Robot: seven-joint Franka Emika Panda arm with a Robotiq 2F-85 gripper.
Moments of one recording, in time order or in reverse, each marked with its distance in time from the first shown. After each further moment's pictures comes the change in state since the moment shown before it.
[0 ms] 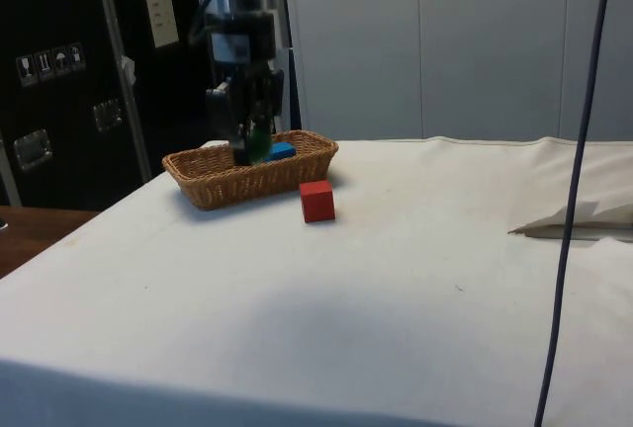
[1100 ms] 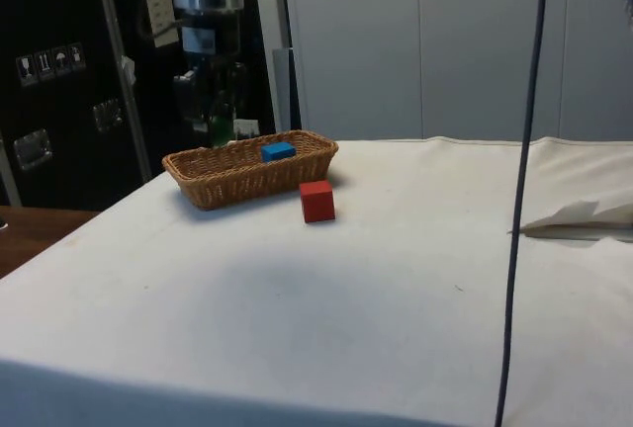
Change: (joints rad) arm -0.030 0.193 -0.124 0.244 0.154 -0.016 -0.240
